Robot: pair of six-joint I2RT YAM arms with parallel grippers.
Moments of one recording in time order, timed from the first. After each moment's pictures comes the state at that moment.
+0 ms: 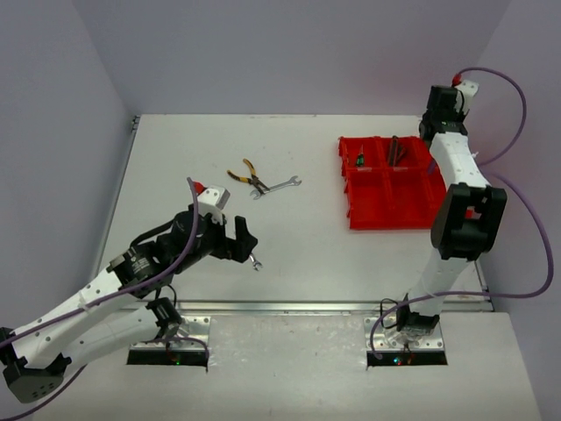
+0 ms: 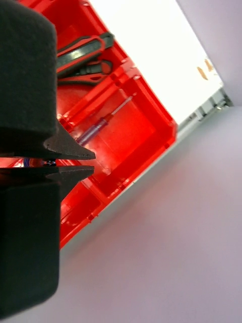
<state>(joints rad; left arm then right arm) -0.83 0.70 0.79 -0.60 -0.22 -0.47 -0.15 1.90 1.60 -0.28 0.64 0.17</state>
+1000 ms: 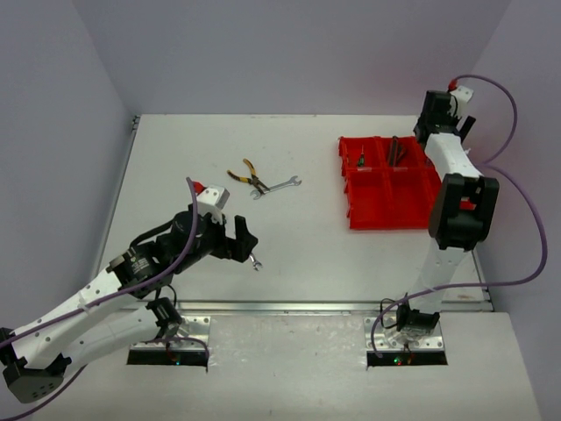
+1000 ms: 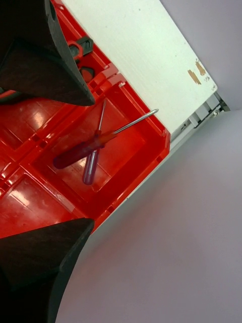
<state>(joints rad) -0.83 0.69 0.79 -0.59 -0.22 -0.47 -0.15 2.01 1.64 -0.21 0.63 0.23</state>
